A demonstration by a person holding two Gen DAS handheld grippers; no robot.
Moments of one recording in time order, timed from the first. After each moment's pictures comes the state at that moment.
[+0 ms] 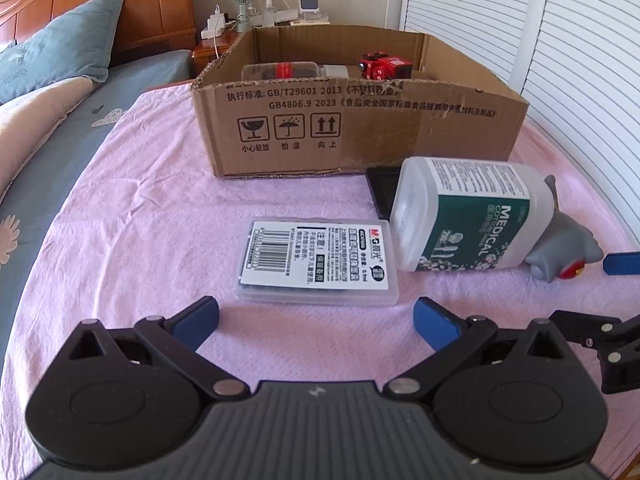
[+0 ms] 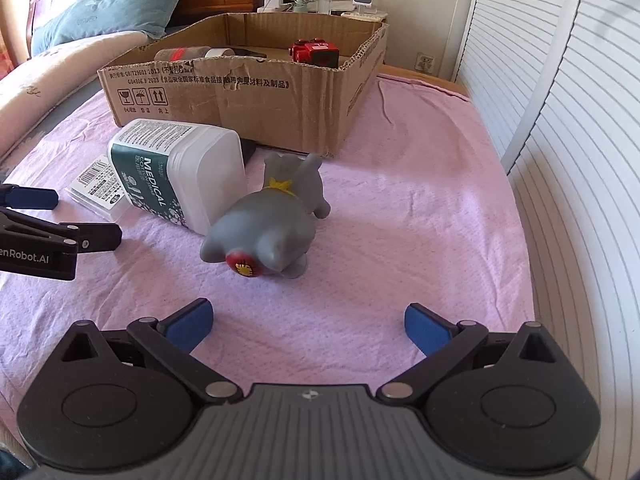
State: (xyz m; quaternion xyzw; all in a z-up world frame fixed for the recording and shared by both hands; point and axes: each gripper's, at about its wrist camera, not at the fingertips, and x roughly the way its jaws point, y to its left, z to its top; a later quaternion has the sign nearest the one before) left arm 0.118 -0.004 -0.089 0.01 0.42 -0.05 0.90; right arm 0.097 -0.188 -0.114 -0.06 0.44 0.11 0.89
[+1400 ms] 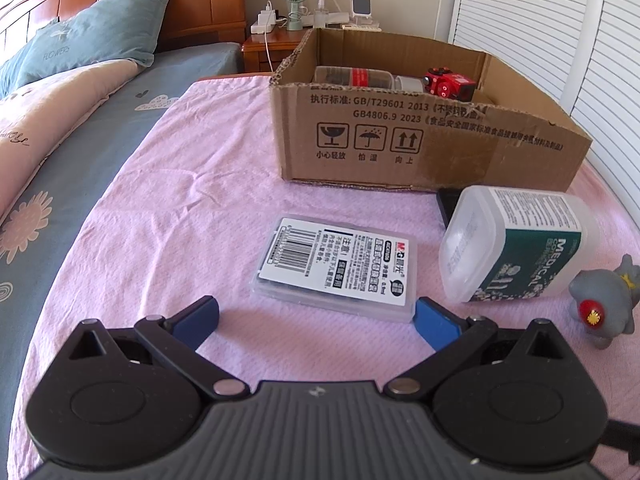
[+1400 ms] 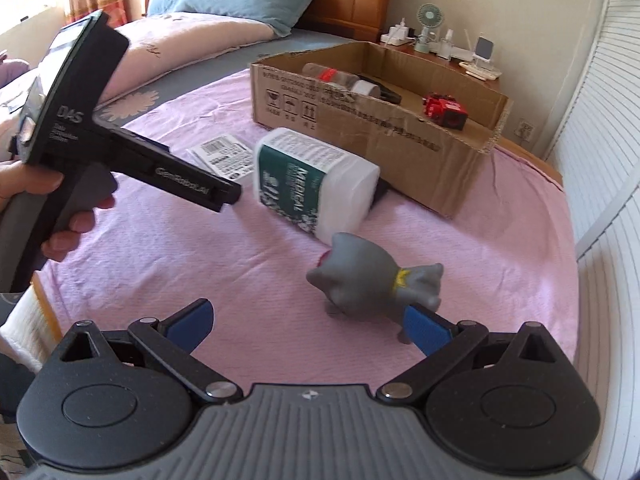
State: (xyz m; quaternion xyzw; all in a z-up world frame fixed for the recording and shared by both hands) left arm 0.128 0.025 -0.090 -0.02 0.42 0.01 0.91; right arm 0.068 -0.149 -0.085 -0.15 0.40 0.25 0.87
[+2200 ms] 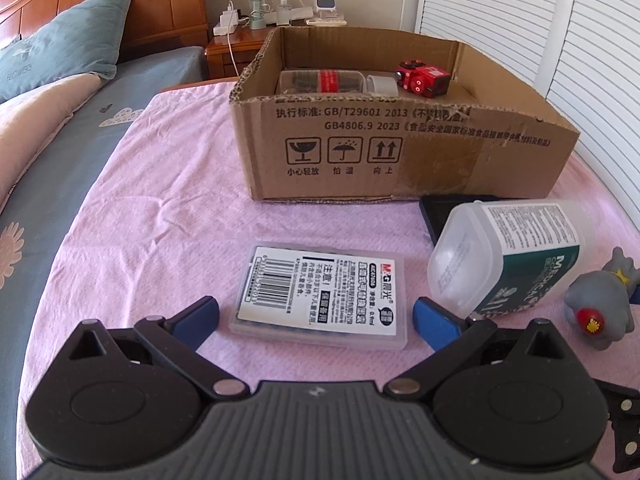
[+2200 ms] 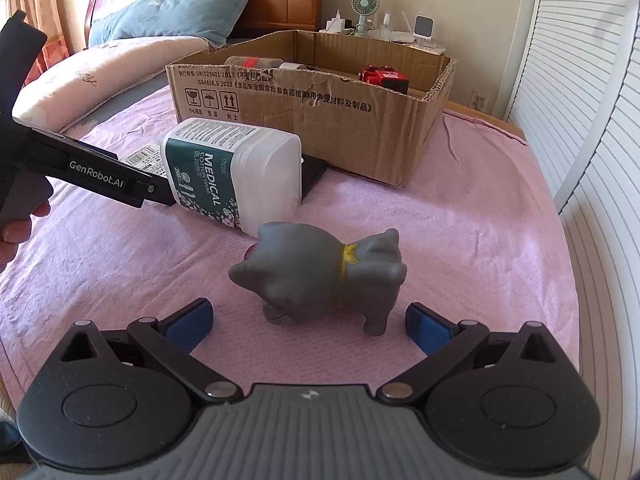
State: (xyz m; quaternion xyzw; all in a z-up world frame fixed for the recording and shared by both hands) left arm 0.151 0.024 -0.088 0.01 0.43 -0.04 0.90; right arm 0.091 -0.166 -0.118 -0.09 0.40 0.19 0.89
